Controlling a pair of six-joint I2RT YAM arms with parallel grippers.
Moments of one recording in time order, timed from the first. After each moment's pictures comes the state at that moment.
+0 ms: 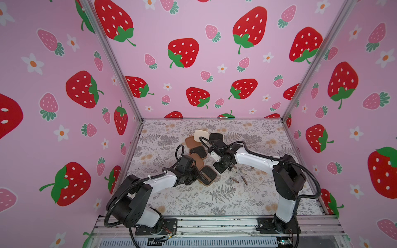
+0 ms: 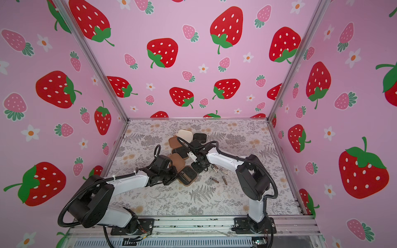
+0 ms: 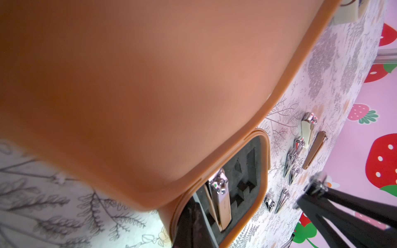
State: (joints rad) left arm -0.53 1.46 0.59 -0.10 0.25 -1.10; right arm 0.90 1.86 1.38 -0.77 -0.05 -0.01
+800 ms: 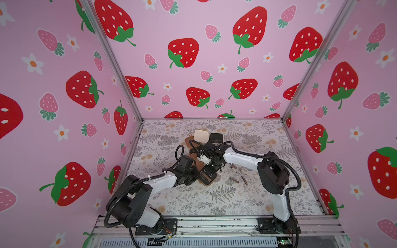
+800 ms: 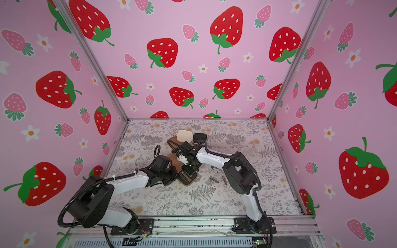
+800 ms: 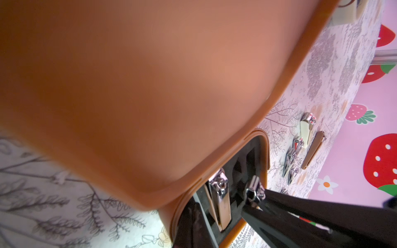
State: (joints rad) left arm -0.53 1.46 0.59 -0.09 0.25 -1.10; right arm 0.95 2.05 1.53 -0.80 -0.22 0.01
